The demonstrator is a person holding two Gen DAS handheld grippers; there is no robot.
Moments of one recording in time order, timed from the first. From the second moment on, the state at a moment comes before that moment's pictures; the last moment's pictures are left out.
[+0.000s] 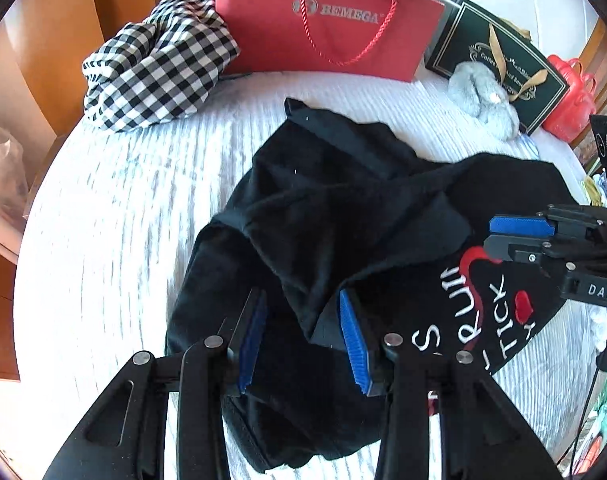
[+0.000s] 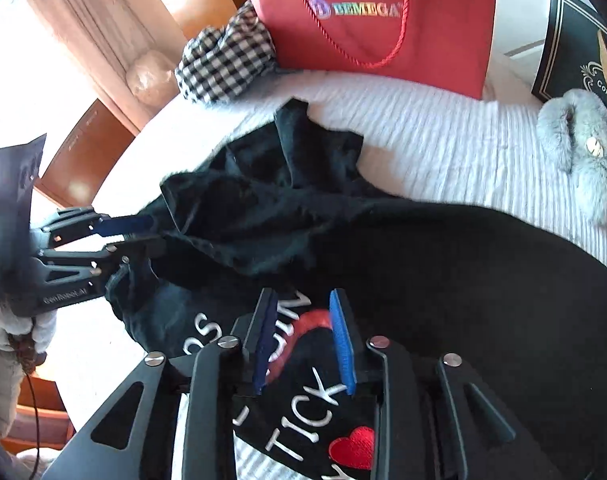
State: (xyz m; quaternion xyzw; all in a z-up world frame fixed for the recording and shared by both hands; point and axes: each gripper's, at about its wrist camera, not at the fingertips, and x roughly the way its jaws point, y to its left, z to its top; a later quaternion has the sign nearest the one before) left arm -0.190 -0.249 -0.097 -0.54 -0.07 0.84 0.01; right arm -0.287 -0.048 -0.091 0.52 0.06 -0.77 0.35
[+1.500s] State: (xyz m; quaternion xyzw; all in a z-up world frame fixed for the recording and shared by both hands) left arm -0.350 -0.254 -0.113 -0.52 -0.06 0.85 0.03; right arm -0.378 -0.108 -0.121 0.50 0.09 -0.78 0.35
